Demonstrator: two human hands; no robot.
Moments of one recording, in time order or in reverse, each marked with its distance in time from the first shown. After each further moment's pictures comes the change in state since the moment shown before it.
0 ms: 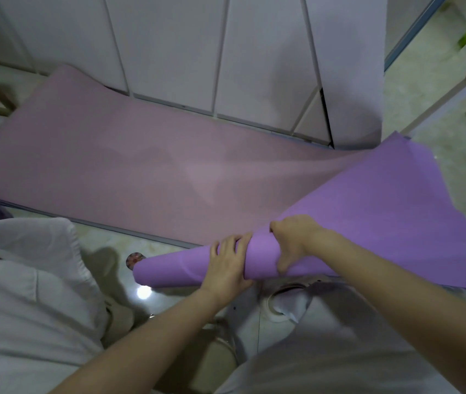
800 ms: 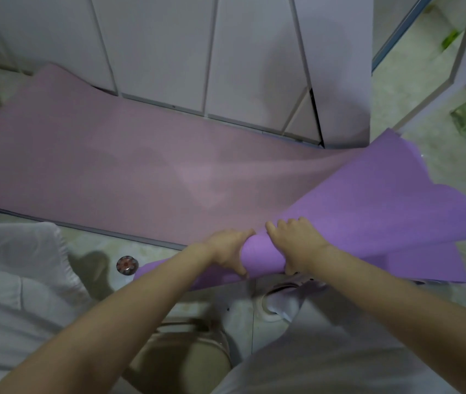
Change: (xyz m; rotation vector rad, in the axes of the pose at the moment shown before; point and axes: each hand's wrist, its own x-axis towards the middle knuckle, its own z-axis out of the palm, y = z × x) left_hand 0.061 0.006 -0.046 -0.040 -0.543 0.100; right_hand -0.019 0.001 0.016 -0.250 0.166 0.032
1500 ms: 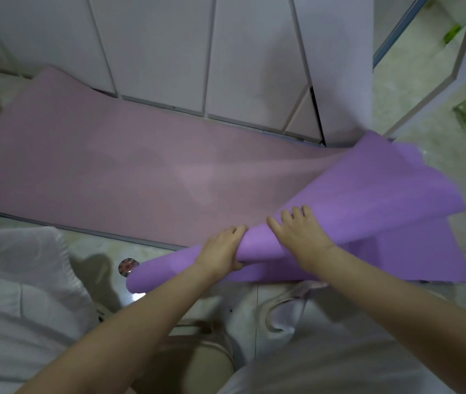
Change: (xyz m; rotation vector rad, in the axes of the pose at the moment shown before) left_hand -0.006 -0.013 0.029 0.025 0.303 -0.073; right_hand 0.005 0.006 0.008 -0.079 0.102 0.044
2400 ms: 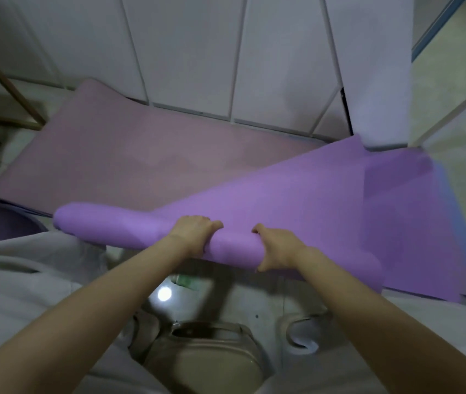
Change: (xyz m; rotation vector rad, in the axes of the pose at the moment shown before) left_hand -0.016 -0.083 -0.084 0.513 -0.277 -0.070; right_hand 0.072 -0.061 0.008 0.769 -0.107 -0.056
